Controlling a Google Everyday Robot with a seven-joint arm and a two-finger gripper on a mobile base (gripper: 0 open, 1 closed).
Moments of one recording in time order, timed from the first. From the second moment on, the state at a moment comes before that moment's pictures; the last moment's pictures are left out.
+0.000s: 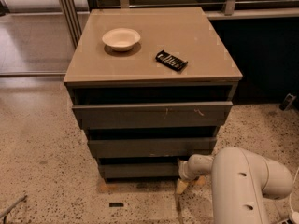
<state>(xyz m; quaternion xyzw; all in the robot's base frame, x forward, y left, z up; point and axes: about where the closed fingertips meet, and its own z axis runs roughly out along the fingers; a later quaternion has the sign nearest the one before) 0.626 -0.163 0.166 -0.65 0.73 0.05 0.21</state>
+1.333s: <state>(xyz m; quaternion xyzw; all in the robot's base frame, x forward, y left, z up) 0.592 -0.168 0.167 -0.63 0.75 0.10 0.15</state>
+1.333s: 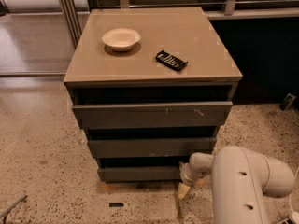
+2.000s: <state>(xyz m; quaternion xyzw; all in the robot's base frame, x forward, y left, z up) 0.556 -0.166 0.179 -0.62 0.76 0.13 0.14</state>
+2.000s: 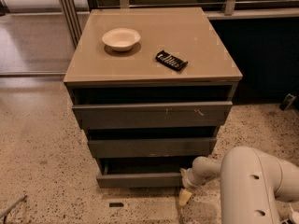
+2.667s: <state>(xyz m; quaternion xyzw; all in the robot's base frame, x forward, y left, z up) 0.510 -0.156 0.181 -0.61 0.76 0.18 0.12</state>
